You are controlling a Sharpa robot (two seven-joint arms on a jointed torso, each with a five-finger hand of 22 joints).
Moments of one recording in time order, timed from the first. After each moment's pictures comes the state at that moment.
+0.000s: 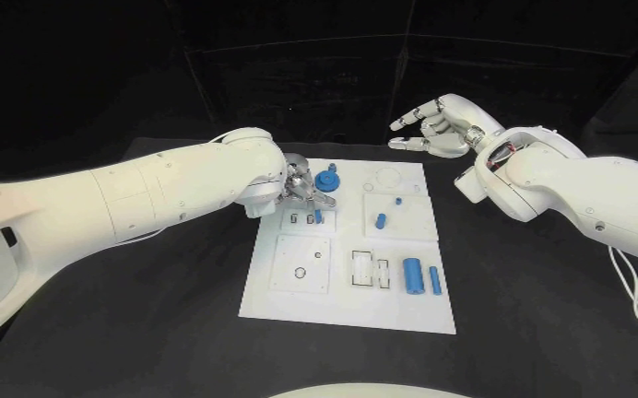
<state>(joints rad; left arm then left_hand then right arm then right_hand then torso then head) 1.34 -0.52 -0.12 1.24 -0.96 0.15 -0.56 1.12 0.11 -0.29 0.27 0.05 0.95 0.05 0.62 0.40 1.27 -0.02 1.16 1.02 1.47 -0.07 1.57 1.31 0.08 1.44 0.03 1.35 1.20 1.29 -0.86 -0.02 1.50 -0.94 -0.40 0.12 1.40 -0.02 -0.02 0.14 0.20 0.92 0.16 0.12 0.07 1.44 0.08 1.39 1.31 1.46 0.01 1.52 1.31 0.04 1.47 0.11 1.48 1.31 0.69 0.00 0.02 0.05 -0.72</state>
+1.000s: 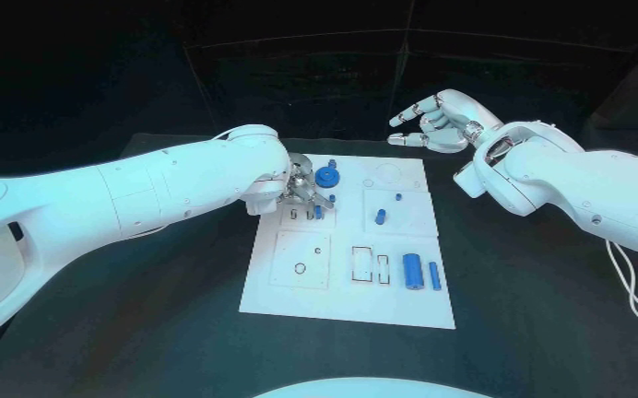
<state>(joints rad) 1.34 -0.50 -0.13 1.23 -0.98 0.20 -0.57 1.17 0.11 -0.25 0.24 0.05 0.94 0.05 0.66 0.44 1.29 -0.02 1.18 1.05 1.47 -0.07 1.57 1.31 0.08 1.44 0.03 1.38 1.24 1.29 -0.85 -0.02 1.48 -0.94 -0.39 0.11 1.40 -0.02 -0.02 0.13 0.21 0.92 0.16 0.12 0.07 1.44 0.08 1.39 1.31 1.46 0.01 1.52 1.31 0.04 1.47 0.11 1.48 1.31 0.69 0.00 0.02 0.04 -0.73</state>
